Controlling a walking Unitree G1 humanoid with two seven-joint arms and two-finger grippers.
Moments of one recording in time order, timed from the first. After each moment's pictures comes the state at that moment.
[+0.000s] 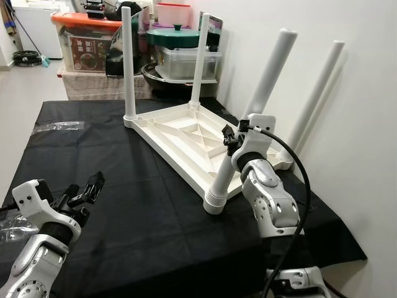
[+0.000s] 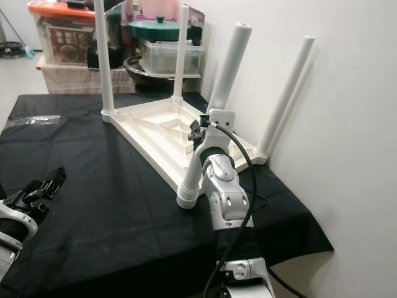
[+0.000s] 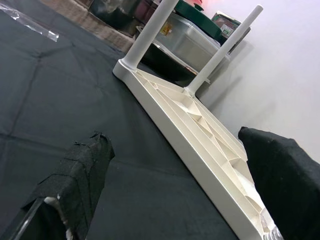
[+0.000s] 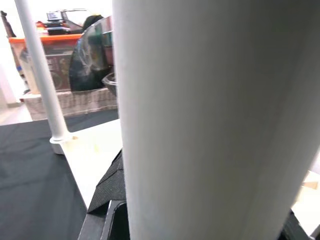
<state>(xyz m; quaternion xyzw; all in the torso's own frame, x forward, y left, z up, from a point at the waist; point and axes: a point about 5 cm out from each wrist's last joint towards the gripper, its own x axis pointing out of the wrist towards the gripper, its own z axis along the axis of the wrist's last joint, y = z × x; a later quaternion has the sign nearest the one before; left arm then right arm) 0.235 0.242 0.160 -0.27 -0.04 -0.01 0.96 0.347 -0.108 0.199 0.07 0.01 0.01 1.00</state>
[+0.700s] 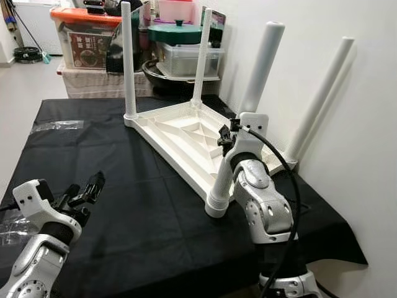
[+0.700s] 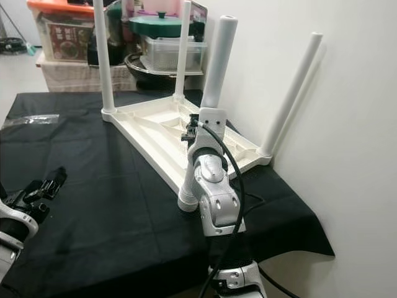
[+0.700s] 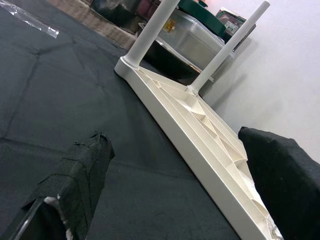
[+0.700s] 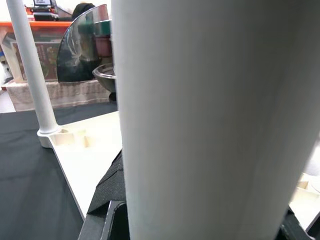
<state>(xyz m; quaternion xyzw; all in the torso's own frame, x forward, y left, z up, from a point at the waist) 0.235 0.241 0.160 -0.28 -0.05 -0.01 0.96 0.336 -0.089 0.207 0.04 0.01 -0.01 1.00</state>
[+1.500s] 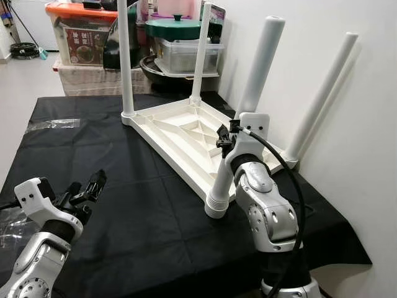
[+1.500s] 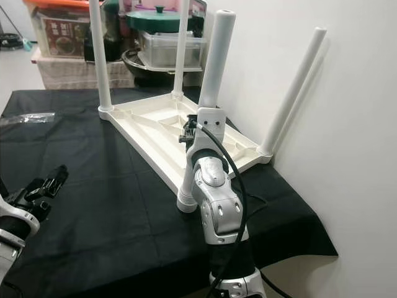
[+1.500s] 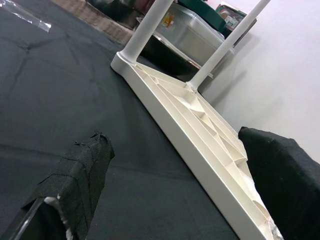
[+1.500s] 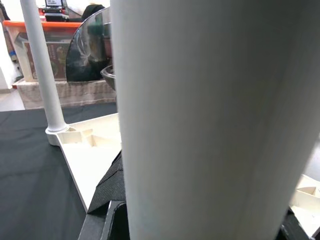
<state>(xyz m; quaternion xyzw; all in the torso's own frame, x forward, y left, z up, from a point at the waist) 0.238 0.240 0.161 -0.28 -0.05 -0.01 0.96 0.323 -0.089 0.216 0.04 -0.01 0.01 1.00</state>
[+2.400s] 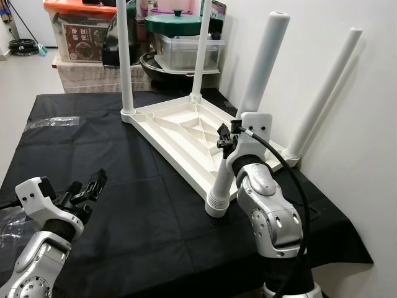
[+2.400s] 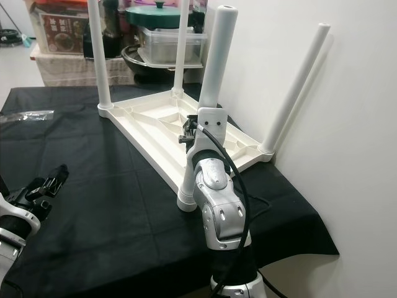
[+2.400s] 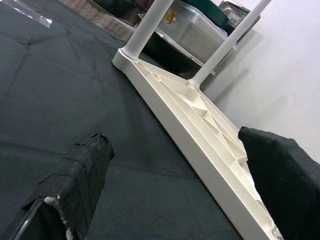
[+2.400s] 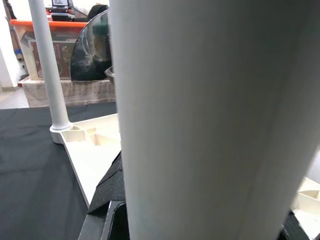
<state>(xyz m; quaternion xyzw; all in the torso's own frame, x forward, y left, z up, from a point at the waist) 0.239 0.239 0.161 -0.28 -0.05 -0.01 0.96 0.318 -0.087 0.224 0.03 -0.02 0.02 1.00</state>
